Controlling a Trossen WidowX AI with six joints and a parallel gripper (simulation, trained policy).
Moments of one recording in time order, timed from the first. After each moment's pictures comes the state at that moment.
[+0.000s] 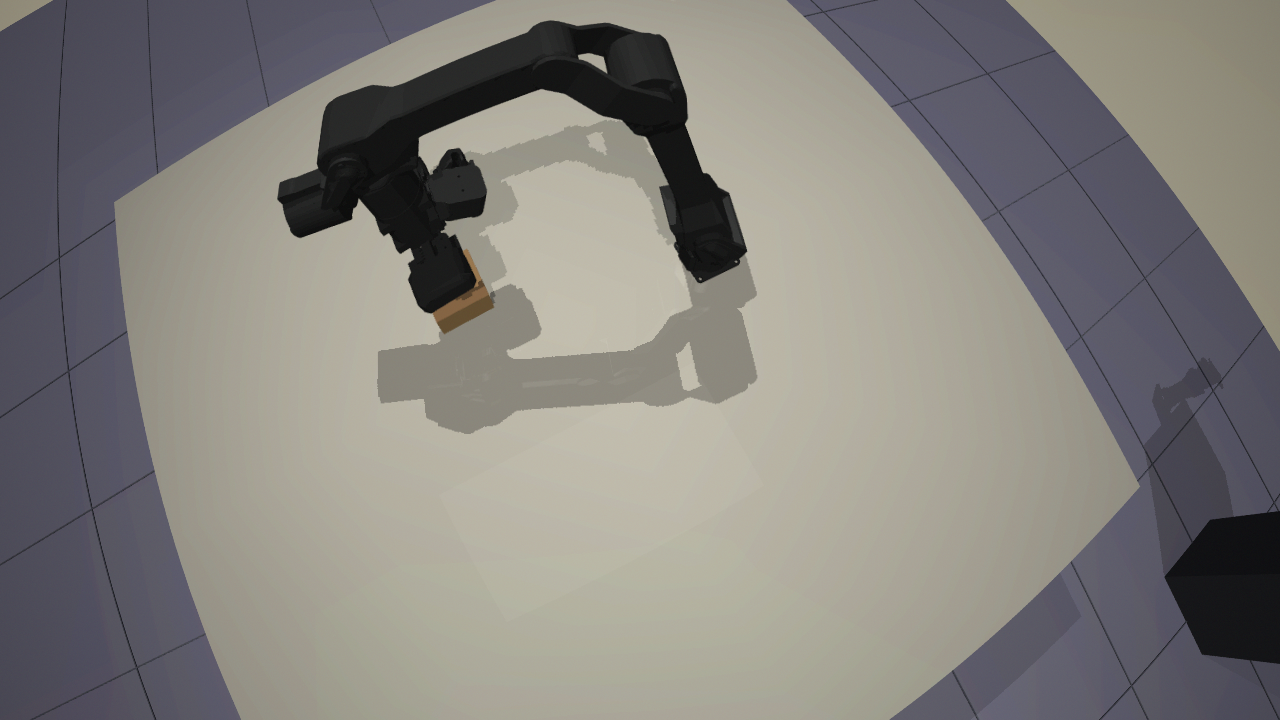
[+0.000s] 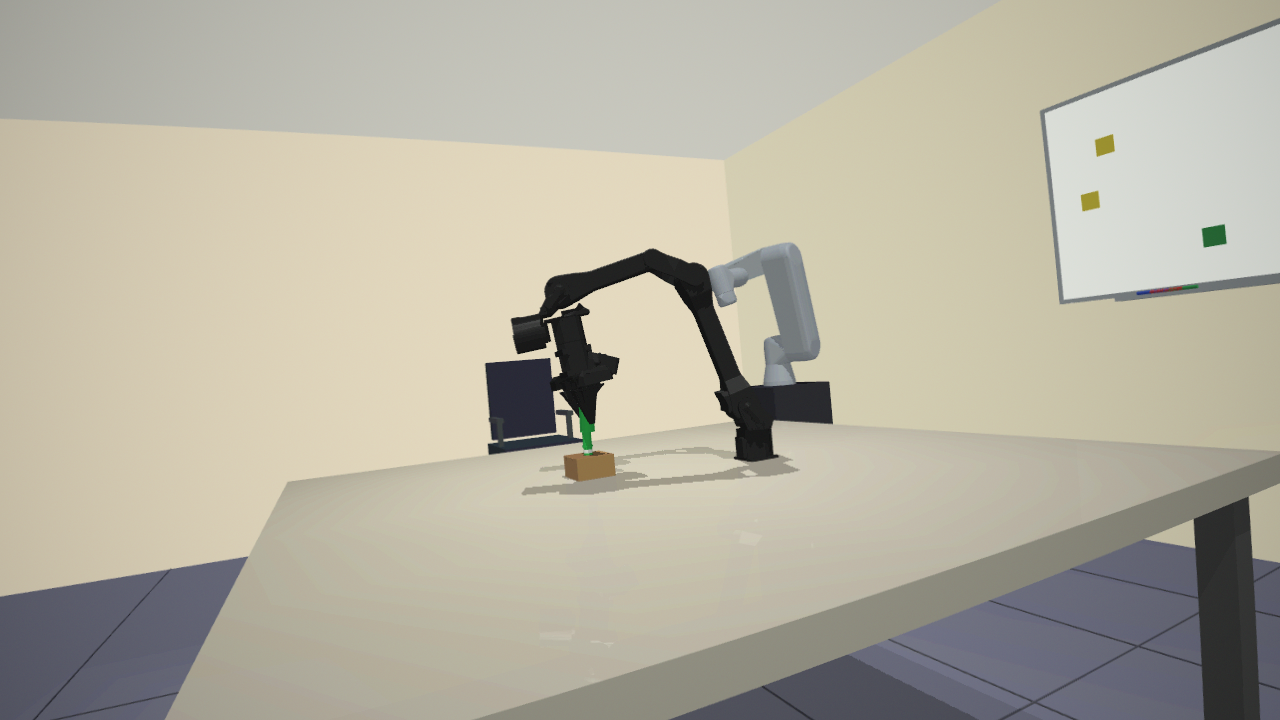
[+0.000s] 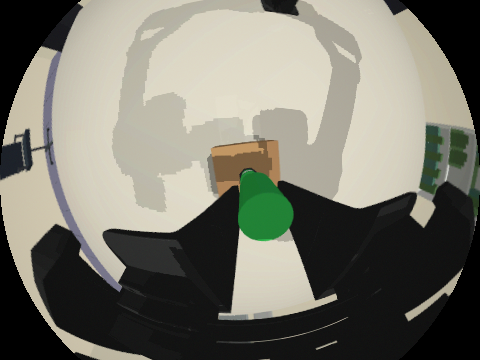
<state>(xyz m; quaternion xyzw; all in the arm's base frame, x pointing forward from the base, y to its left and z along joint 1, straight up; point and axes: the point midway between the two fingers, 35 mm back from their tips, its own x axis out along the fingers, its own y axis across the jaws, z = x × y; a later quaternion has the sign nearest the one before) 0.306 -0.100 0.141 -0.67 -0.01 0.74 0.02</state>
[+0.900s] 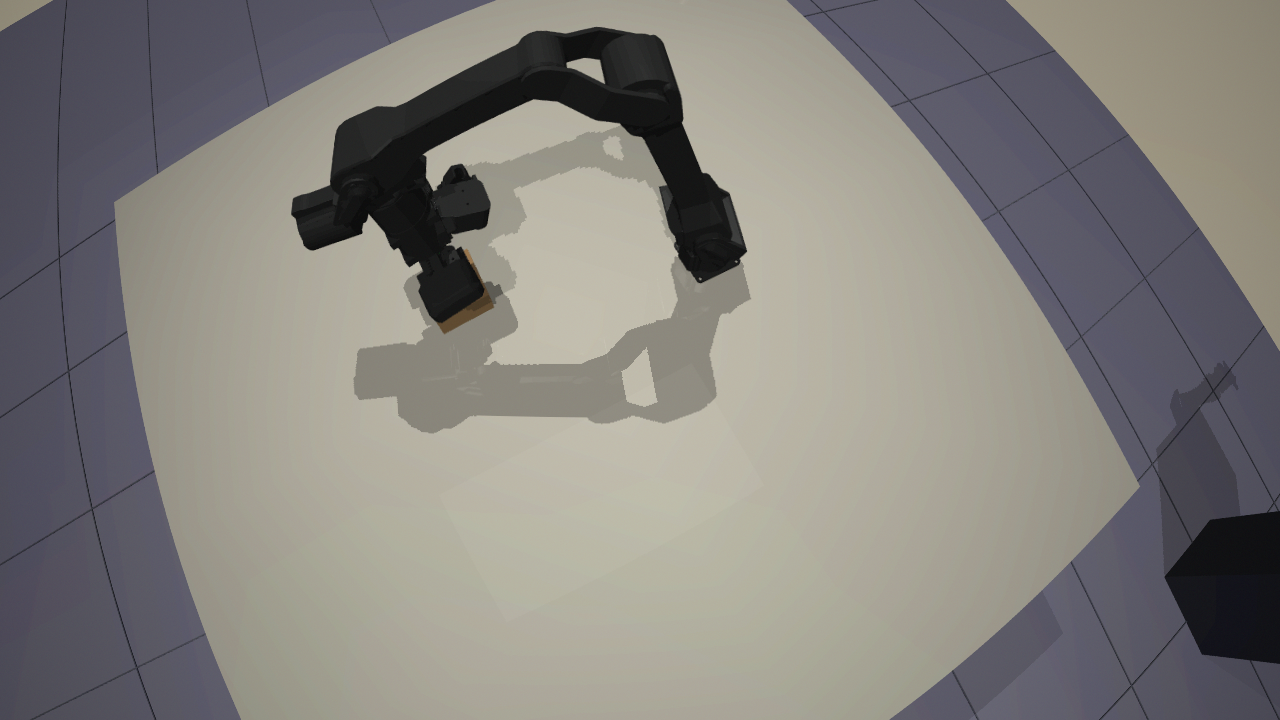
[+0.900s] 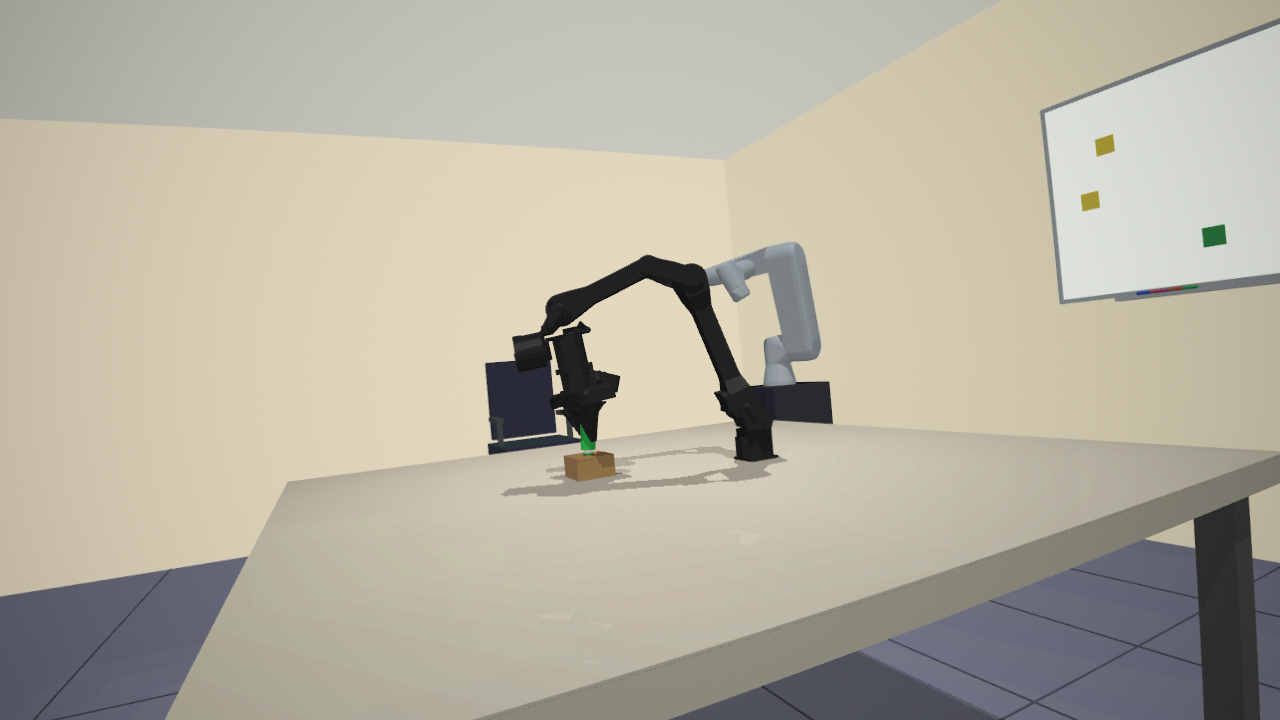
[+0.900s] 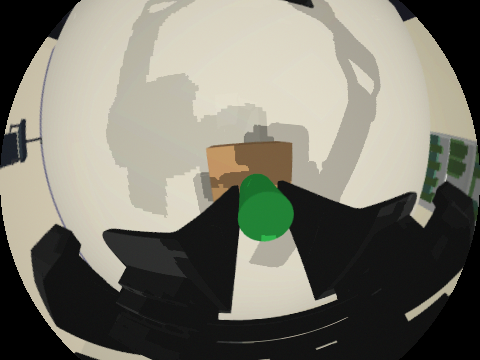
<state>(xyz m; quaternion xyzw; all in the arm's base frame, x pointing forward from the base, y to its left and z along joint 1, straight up) 0.306 -0.102 0.105 -0.67 -0.04 0.74 0.01</state>
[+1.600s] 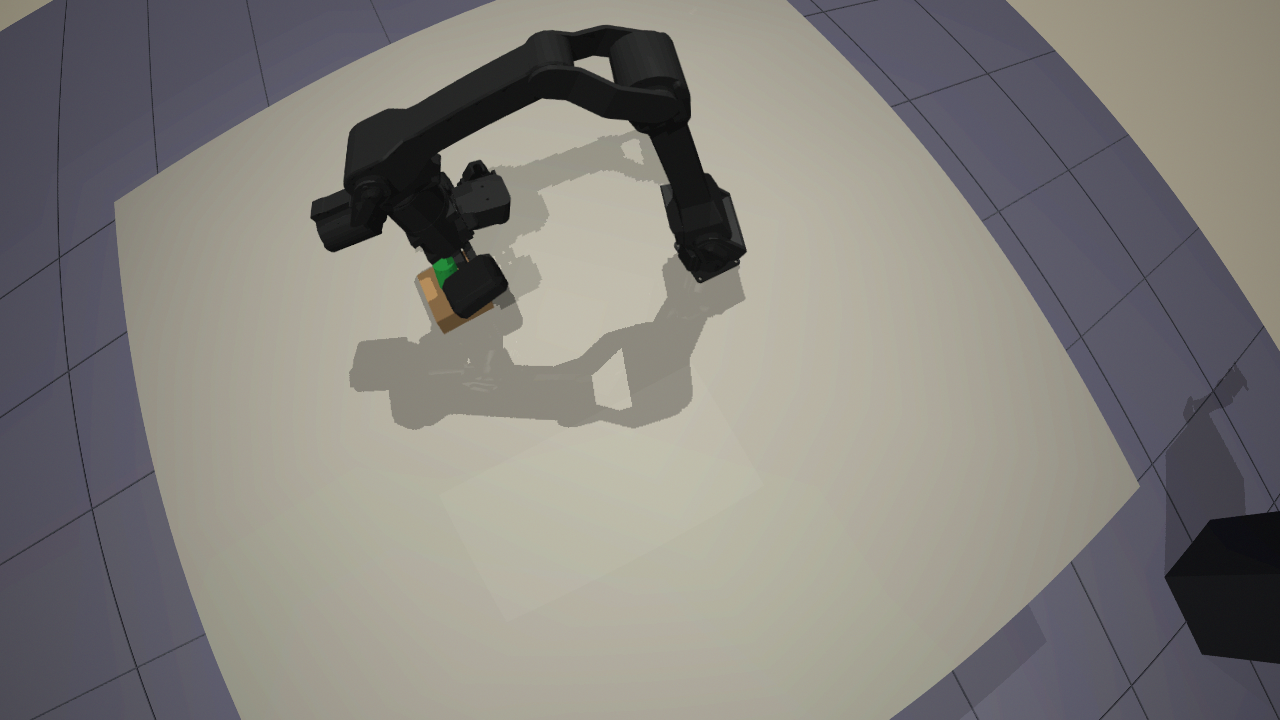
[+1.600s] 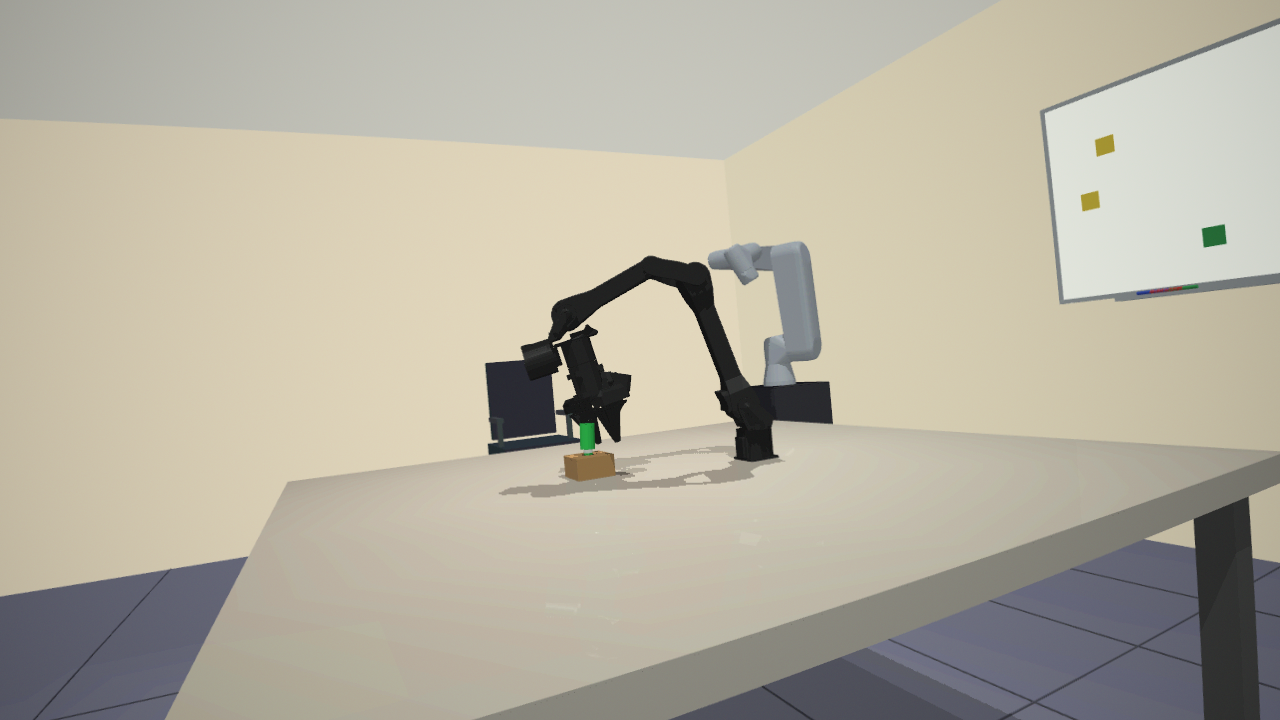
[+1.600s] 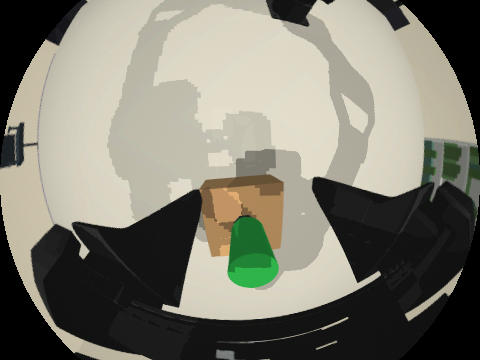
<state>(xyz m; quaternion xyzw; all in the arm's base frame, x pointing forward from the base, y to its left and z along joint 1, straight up) 0.279 -0.094 0.101 -0.64 -0.05 0.77 0.02</state>
